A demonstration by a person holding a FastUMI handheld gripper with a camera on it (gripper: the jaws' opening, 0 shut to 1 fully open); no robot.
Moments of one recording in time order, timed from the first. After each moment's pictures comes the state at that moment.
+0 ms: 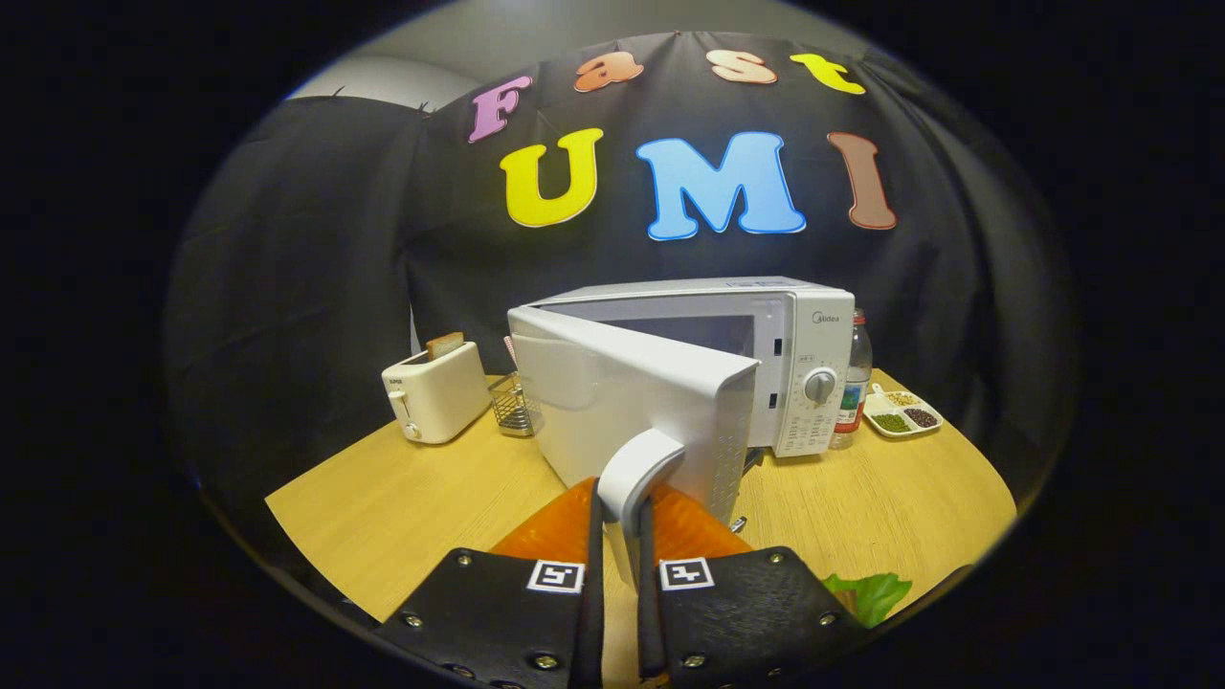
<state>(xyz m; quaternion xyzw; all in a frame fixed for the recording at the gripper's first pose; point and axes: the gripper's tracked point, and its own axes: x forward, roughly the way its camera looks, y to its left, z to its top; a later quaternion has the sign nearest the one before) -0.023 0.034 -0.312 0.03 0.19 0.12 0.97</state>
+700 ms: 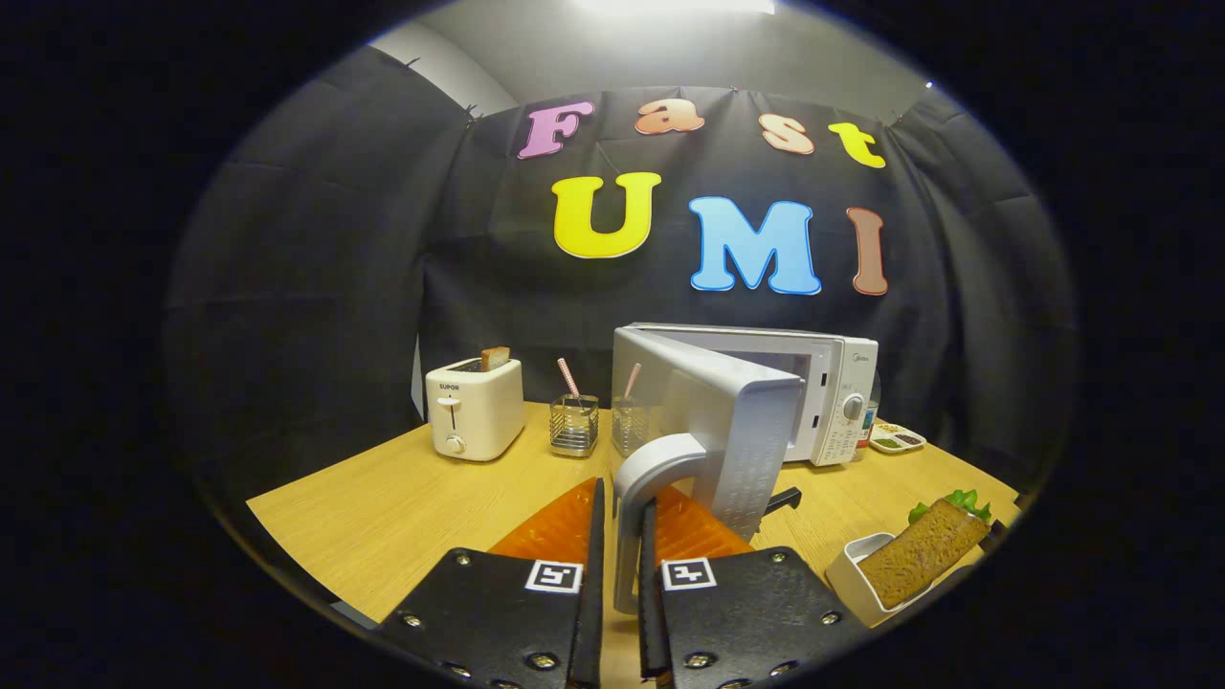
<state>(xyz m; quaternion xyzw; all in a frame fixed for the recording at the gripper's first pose) -0.077 0.191 -0.312 -0.03 0.10 0.04 0.99</state>
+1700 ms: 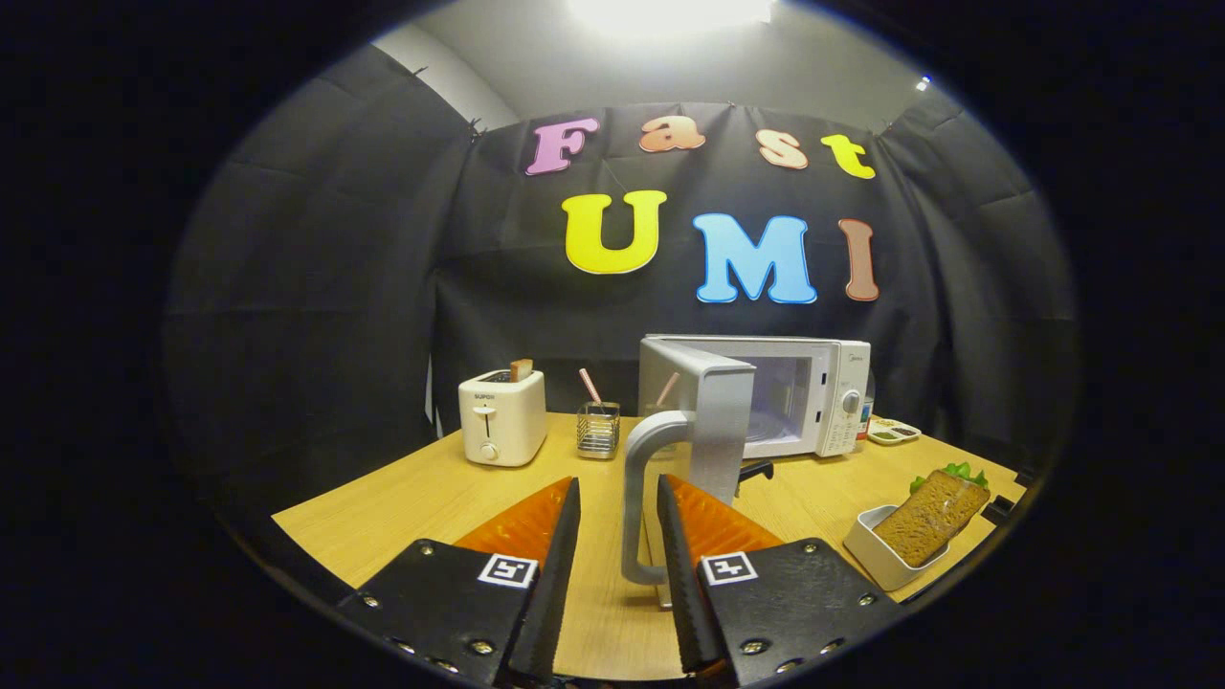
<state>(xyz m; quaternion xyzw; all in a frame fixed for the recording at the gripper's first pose) -0.135 0.222 -0.300 -0.01 0.08 0.07 0.99</state>
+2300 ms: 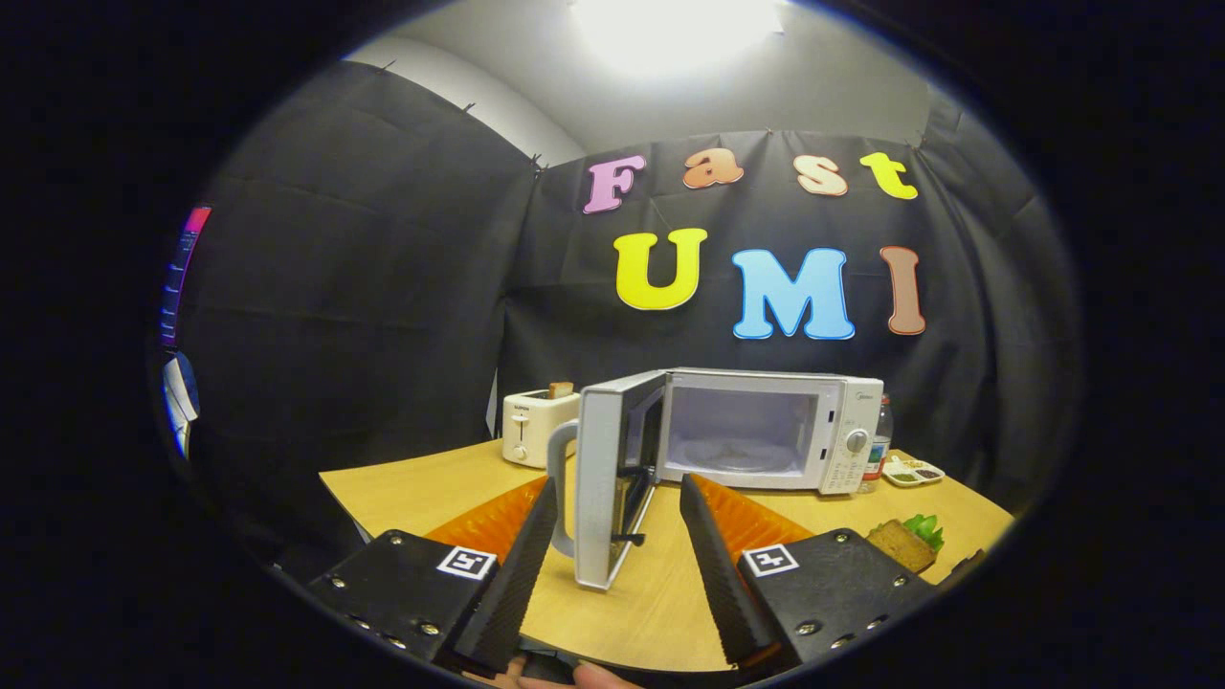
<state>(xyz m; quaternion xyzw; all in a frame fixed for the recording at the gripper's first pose) -0.177 0.106 -0.285 -0.04 0.03 0.19 0.98</state>
